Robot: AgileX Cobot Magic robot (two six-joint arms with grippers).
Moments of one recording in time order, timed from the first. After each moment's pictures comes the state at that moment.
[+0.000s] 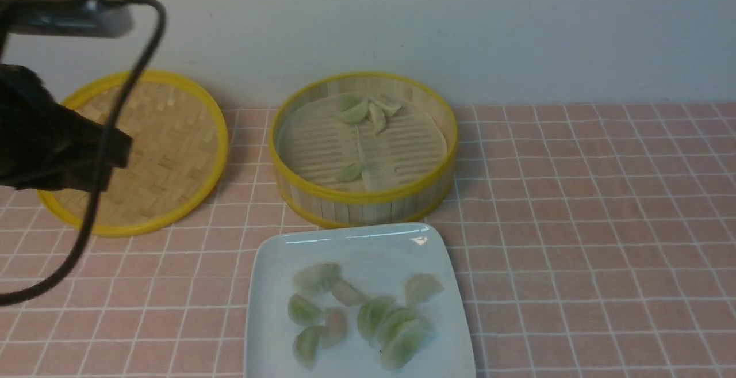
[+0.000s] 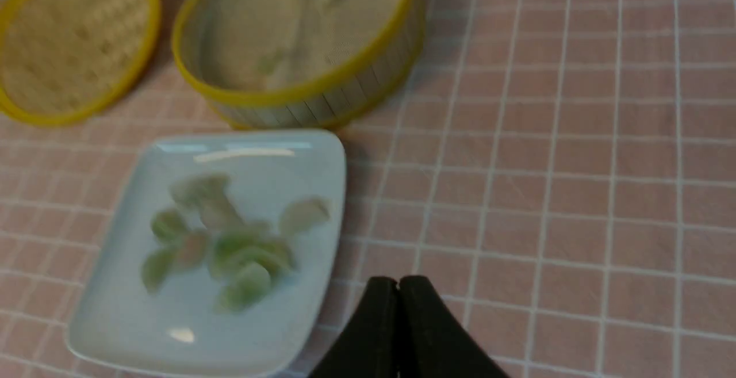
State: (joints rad) right arm 0.09 0.78 -0.96 0.33 1.11 -0.04; left arm -0.13 1.29 -1.24 -0.15 1.14 0.10
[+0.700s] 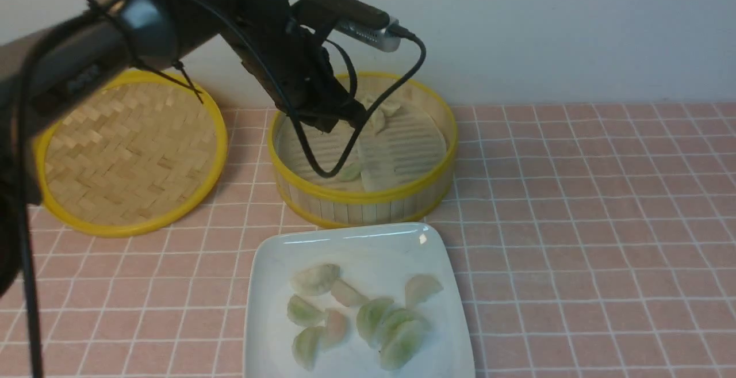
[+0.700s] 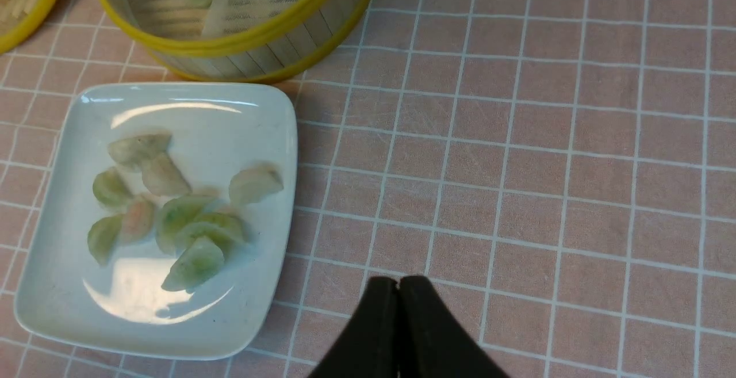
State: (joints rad) right arm 0.09 1.00 -1.16 0.27 1.22 -0.05; left arm -0.38 2.06 -1.86 -0.12 0.93 0.27
